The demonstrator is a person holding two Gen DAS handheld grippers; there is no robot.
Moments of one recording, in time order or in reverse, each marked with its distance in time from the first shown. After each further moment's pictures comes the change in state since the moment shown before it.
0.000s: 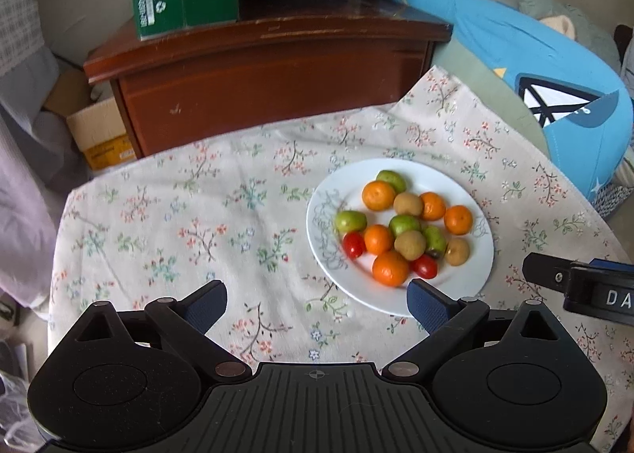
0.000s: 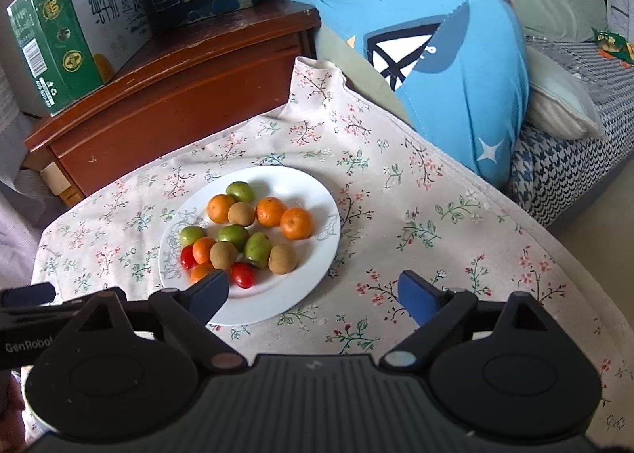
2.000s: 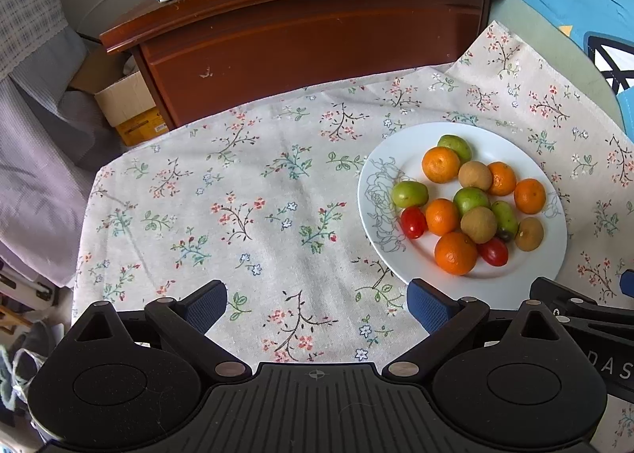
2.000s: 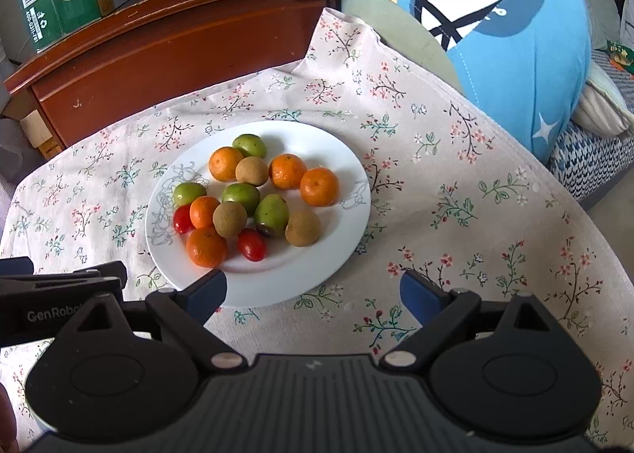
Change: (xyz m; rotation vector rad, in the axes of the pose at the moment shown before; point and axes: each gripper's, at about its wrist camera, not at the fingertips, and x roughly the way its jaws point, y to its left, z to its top) left arm 0.041 0.000 0.002 0.013 0.094 0.170; right arm 0.044 0.033 -0.011 -0.089 0.080 -0.062
